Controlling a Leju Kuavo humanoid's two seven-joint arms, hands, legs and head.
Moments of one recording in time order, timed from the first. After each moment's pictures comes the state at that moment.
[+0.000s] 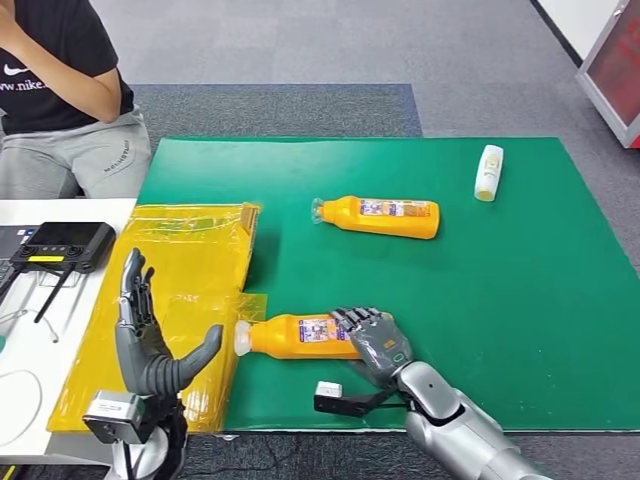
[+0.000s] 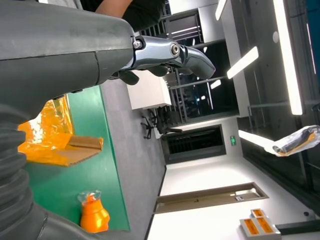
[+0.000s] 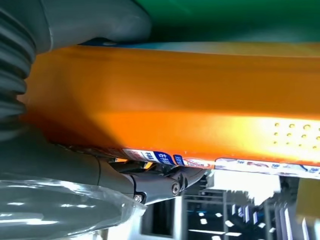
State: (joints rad) left arm 0.10 -0.09 -0.40 -1.65 -0.14 0.40 -0.69; right arm -0.37 -0.09 0.83 -0.86 1.17 -0.39 -0.08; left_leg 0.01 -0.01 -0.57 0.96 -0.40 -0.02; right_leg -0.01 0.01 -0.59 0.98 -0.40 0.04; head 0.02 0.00
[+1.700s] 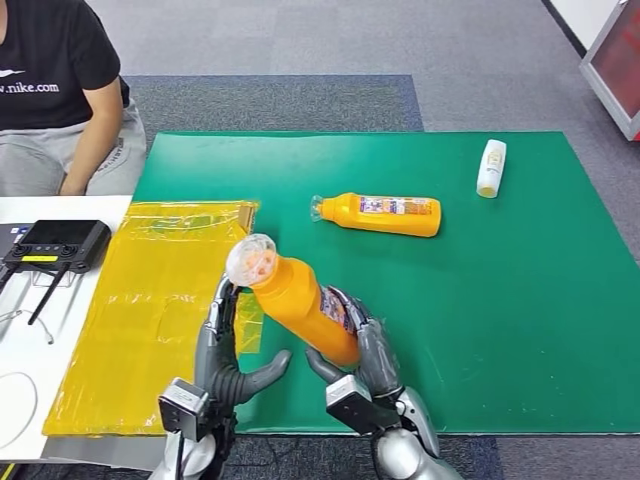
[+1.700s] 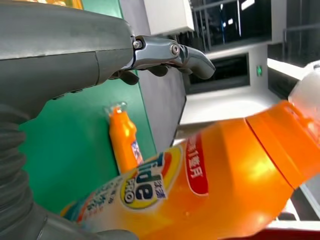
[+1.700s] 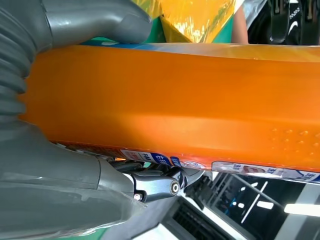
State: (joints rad) left arm 0.03 -0.15 -0.53 -1.42 -0.10 0.22 -0.69; right arm -0.12 0.05 0.62 -1.27 0.61 -0.43 -0.46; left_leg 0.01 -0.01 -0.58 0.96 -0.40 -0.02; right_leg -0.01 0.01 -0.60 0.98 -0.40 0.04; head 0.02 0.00
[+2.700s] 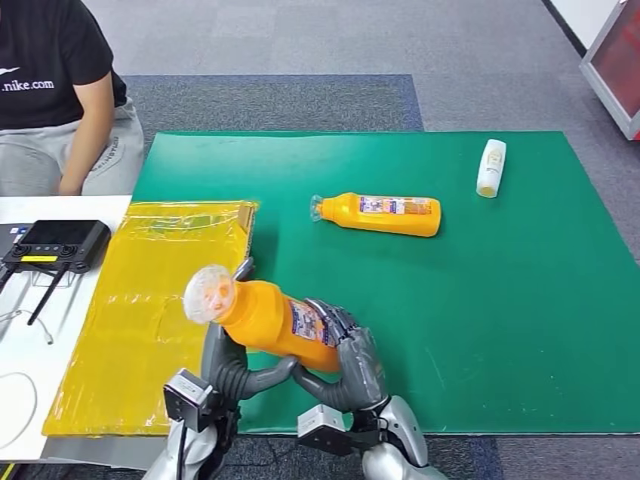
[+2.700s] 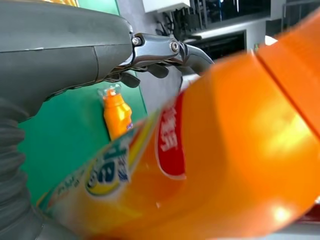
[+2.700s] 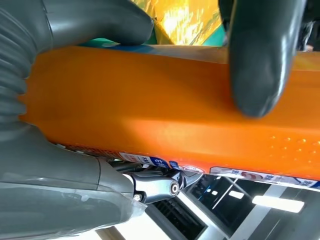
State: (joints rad) left arm -0.01 -0.15 -0.53 -1.38 -0.08 0.14 -0.69; right arm -0.13 0.05 0.73 -1.25 0.73 -0.51 -0.45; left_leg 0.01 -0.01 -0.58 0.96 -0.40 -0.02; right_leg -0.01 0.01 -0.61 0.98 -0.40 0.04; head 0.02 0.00
